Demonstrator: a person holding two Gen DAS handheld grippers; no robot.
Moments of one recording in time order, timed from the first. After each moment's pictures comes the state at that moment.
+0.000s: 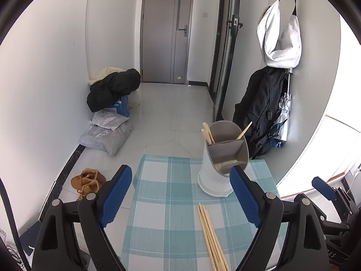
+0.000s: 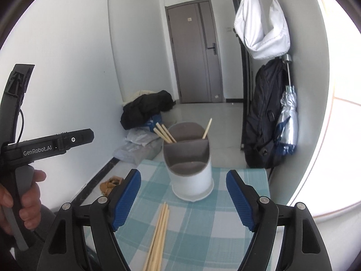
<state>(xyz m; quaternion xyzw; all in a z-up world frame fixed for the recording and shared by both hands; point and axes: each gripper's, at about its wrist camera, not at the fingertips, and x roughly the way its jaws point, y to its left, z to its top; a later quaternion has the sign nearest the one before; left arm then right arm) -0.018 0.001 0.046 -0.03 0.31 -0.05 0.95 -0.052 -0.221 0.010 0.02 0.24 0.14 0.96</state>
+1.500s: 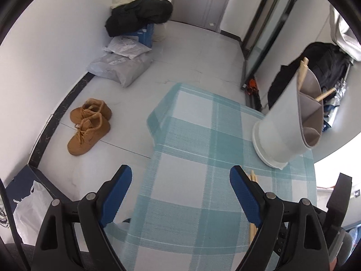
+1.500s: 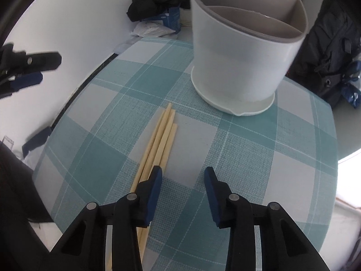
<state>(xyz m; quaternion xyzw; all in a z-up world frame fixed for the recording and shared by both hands) 0.054 0.074 -0.068 -0.12 0.48 0.01 0.87 0.045 -0.135 -0.158 -0.12 0.52 0.18 0.83</state>
